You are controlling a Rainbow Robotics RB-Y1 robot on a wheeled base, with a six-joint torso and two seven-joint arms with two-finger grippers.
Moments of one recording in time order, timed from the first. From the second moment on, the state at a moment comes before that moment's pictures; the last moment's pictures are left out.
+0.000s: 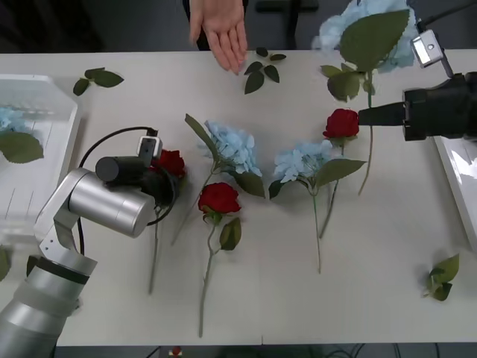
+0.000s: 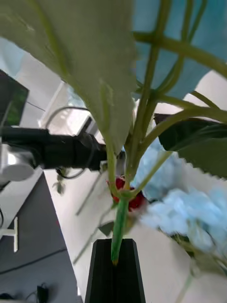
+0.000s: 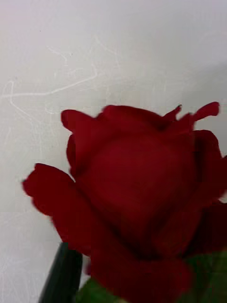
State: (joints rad) right arm -0.48 -0.62 -0.23 -1.55 -1.68 1.55 2.01; left arm -0.26 0.28 -0.26 -1.64 0.10 1.04 -1.30
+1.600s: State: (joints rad) right arm -0.56 -0.55 0.10 -1.70 -1.74 0.62 2.72; left arm -0.26 0.28 -0.26 -1.64 0.10 1.02 -1.30
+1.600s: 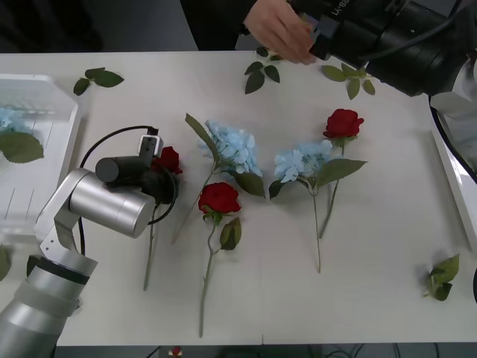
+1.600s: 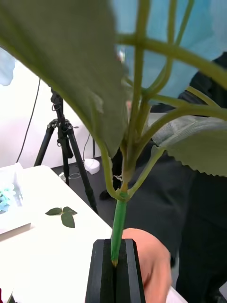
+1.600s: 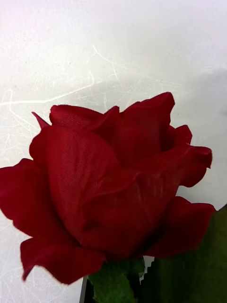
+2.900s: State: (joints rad) right arm -0.56 -0.55 0.10 -1.70 -1.74 0.62 2.72; left arm -0.26 0.28 -0.26 -1.64 0.10 1.02 -1.30
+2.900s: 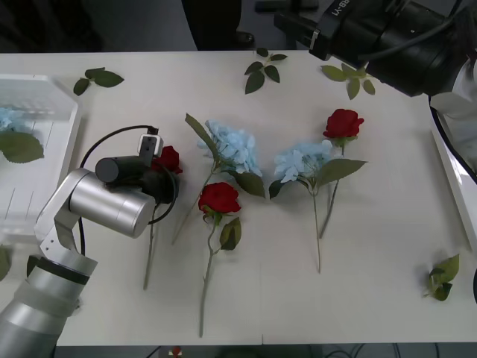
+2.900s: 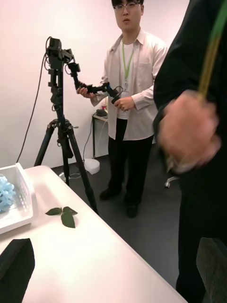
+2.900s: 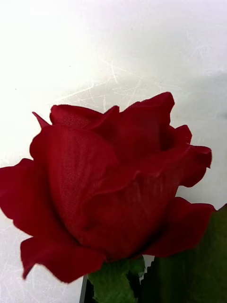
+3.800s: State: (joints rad) right arm -0.44 -0.82 -0.01 -1.66 -1.46 1.16 1.85; left arm -0.26 0.40 -0.22 -1.78 0.34 1.14 -1.44
